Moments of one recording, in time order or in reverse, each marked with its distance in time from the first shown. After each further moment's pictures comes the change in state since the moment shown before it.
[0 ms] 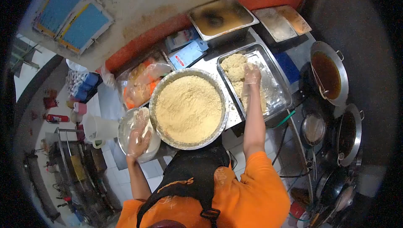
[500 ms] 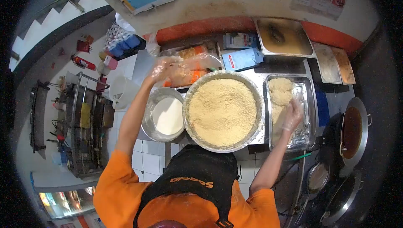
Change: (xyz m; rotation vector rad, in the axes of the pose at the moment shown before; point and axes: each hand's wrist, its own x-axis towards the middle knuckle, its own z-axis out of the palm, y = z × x) left_hand 0.158 -0.103 -0.072 0.293 0.041 -0.063; right_hand -0.061 -0.023 -0.060 0.570 0.009 -0.266
